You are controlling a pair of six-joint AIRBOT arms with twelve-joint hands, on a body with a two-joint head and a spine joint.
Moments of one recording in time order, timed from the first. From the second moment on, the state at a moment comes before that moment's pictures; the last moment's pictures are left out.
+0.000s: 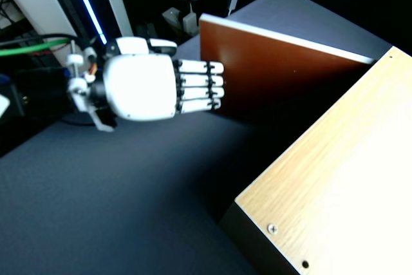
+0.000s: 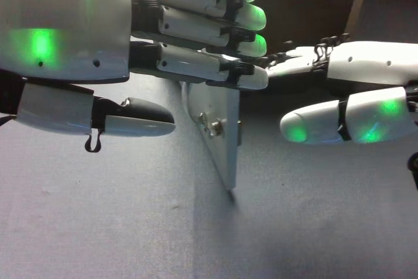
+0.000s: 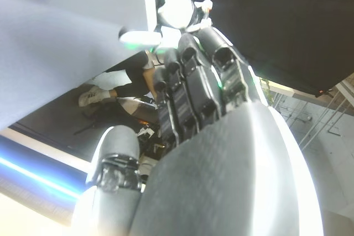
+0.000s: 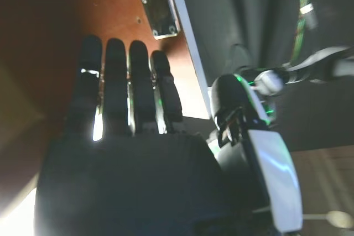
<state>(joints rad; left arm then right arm) -0.03 -0.77 1.06 1.53 -1.03 0.13 -0.45 -1.01 1.15 -0.77 0.68 0.19</state>
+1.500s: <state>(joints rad) -0.03 -0.77 1.06 1.53 -1.03 0.13 -0.42 -1.29 1.30 -0.81 0.78 0.15</state>
